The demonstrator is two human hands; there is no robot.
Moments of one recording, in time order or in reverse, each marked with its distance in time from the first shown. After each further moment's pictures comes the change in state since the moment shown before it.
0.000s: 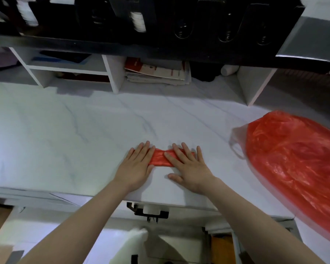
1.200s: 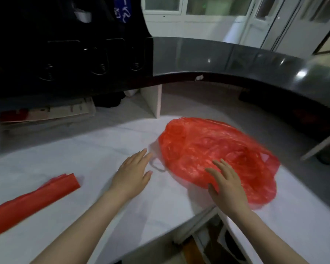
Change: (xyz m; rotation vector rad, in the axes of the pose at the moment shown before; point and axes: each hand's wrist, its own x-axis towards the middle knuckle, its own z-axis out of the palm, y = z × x) left_hand 0.128 0.188 -0.054 -0.262 0.032 0.470; right_hand -0.224 0.133 -0.016 0.096 0.631 0.751
